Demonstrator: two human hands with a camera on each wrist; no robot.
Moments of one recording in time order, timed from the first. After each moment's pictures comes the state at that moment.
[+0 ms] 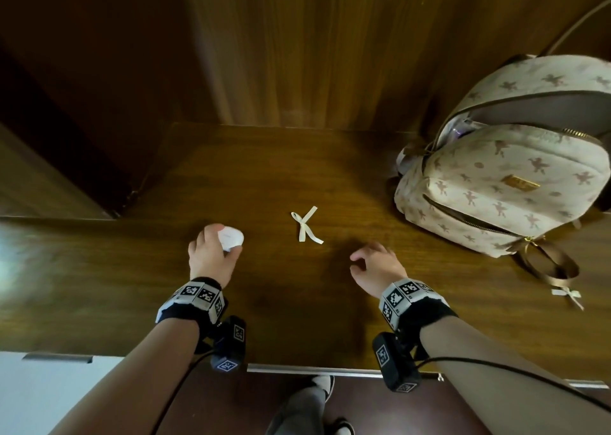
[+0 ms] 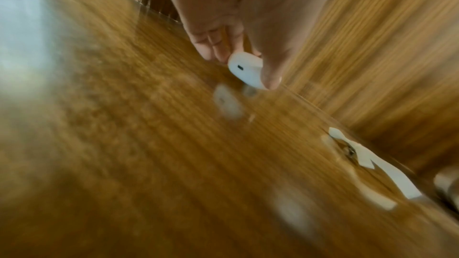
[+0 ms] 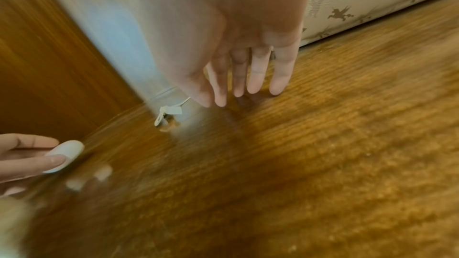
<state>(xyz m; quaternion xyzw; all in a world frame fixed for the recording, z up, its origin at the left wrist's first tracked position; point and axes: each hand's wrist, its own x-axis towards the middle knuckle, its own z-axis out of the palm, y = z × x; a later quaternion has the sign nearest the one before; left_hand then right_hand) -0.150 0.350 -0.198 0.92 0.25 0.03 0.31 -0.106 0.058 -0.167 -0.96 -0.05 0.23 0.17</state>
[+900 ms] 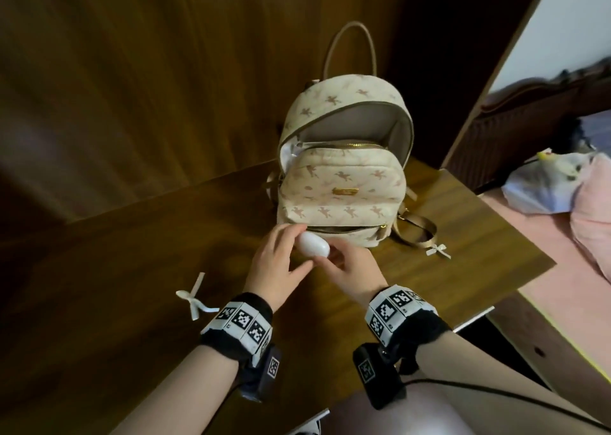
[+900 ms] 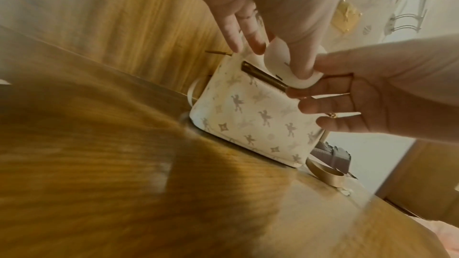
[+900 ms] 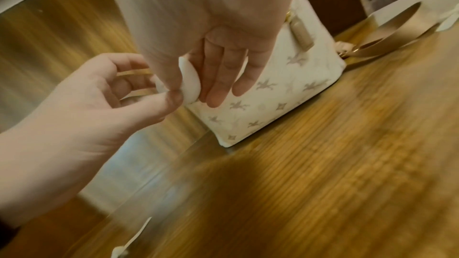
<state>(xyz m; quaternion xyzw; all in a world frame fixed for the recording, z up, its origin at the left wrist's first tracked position) -0.066 0.101 -0.125 0.91 -0.25 0.06 0.34 -0.109 -0.058 -0.119 -0.90 0.02 -0.04 0.43</state>
